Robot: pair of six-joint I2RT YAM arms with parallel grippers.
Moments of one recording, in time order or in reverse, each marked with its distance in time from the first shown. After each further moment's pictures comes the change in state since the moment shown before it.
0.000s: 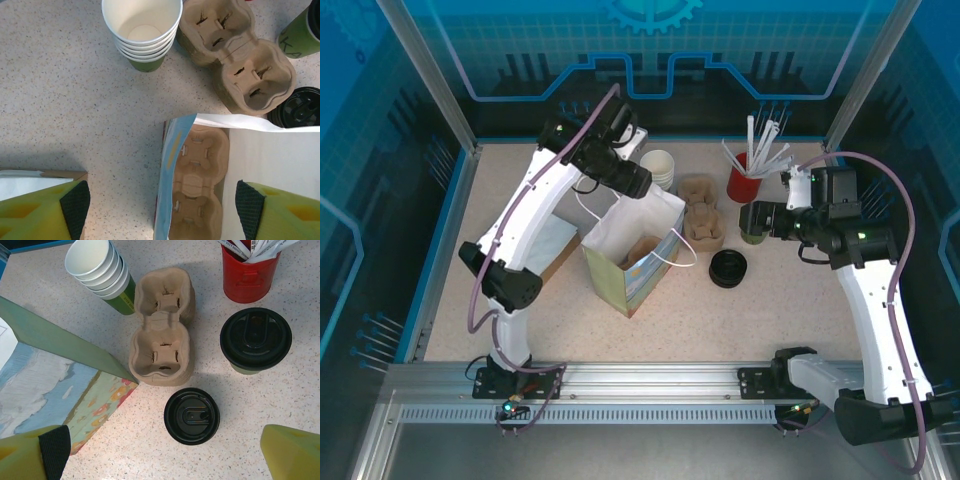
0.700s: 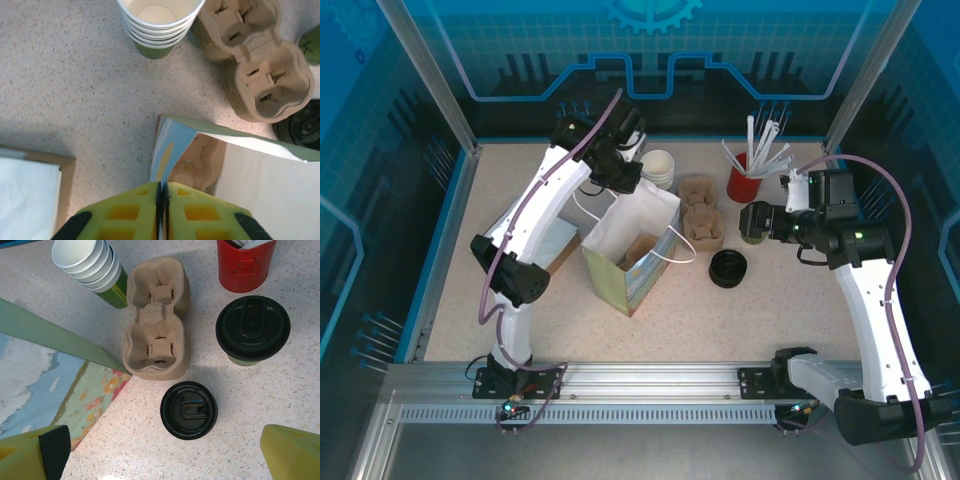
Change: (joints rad) left arm 0.002 0.053 0.027 -0.034 -0.020 -0.165; right arm -0.004 0.000 -0.027 -0.003 0.013 0.008
